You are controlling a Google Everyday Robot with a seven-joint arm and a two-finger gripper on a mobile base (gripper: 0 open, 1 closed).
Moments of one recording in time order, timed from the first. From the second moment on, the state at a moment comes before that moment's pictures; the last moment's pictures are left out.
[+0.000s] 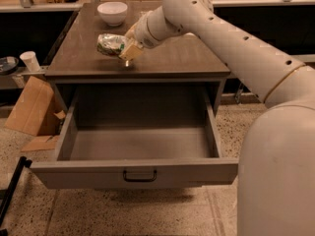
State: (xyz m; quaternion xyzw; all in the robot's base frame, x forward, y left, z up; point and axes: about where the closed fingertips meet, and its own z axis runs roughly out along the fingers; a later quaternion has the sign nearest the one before) arm 0.778 0.078 0.875 -0.61 0.64 0.08 0.45
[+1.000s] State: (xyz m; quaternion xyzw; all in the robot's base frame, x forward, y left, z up) arm 0.778 0.078 0.875 -0.61 0.64 0.08 0.45
